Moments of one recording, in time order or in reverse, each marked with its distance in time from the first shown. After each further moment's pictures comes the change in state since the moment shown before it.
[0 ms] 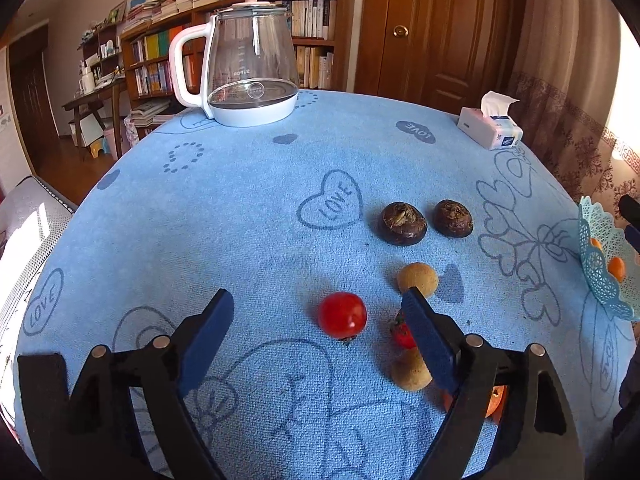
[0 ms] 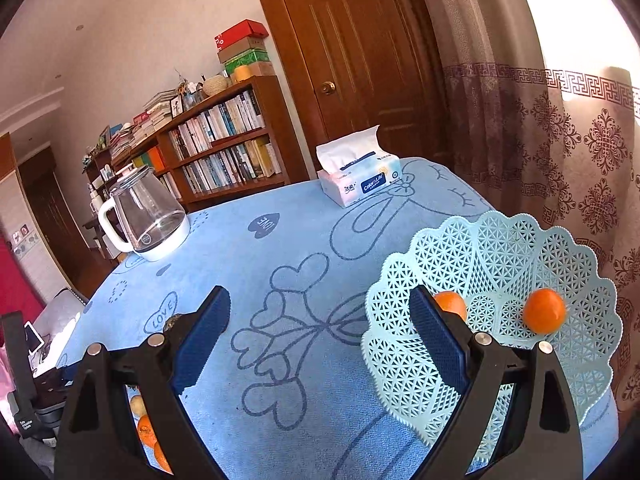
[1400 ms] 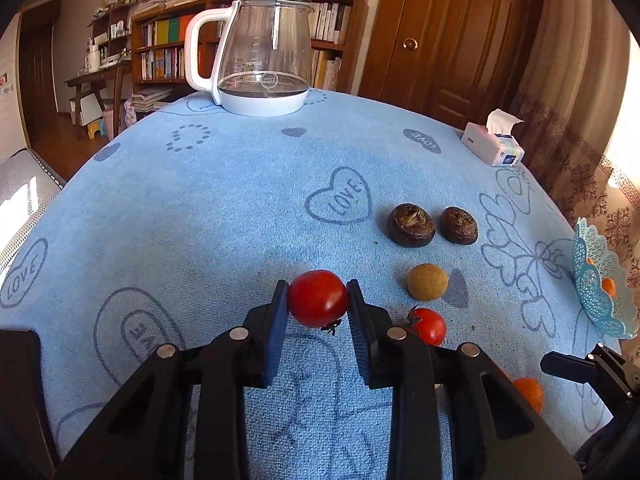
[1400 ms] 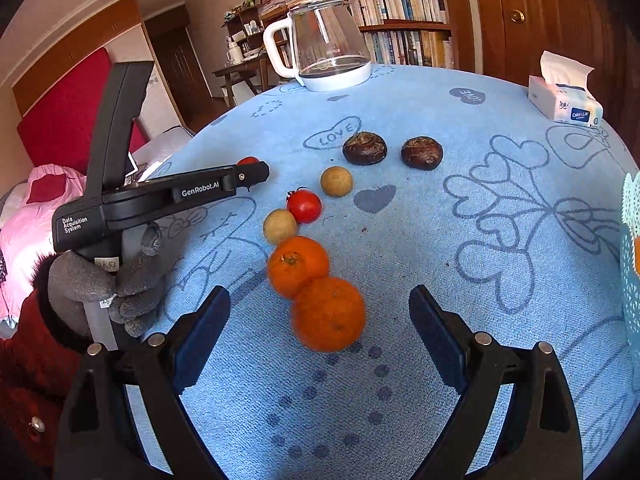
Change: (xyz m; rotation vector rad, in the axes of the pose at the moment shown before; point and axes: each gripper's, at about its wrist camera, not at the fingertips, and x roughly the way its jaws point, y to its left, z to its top) left arm 0.005 0.016 -0.010 -0.091 -0.033 -0.051; right arm 0.015 0.107 -0.103 -0.405 0.423 0.422
